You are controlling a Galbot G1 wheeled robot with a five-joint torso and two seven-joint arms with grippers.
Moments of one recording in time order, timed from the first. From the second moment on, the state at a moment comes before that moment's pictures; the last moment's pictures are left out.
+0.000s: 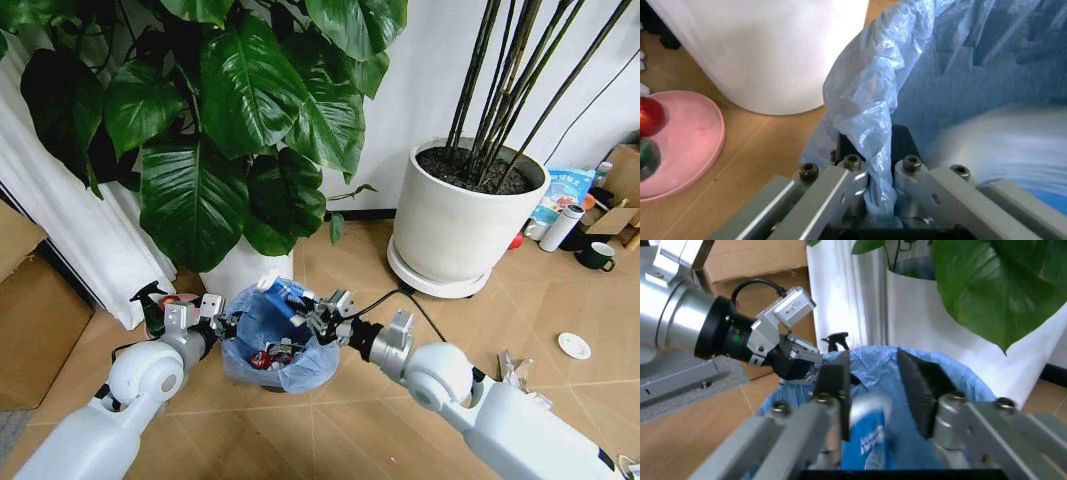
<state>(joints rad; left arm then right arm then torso) 1.14 -0.90 -0.30 -1.99 -0.85 0.68 -0.24 -0.91 0.92 -0.19 1.97 0.62 -0.15 -0.18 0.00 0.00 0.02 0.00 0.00</state>
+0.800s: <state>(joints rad) 1.19 -0.94 -0.34 -2.01 -0.79 0.67 -0.25 -1.13 0.92 0.22 2.04 0.53 -0.19 0.04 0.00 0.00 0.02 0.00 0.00</state>
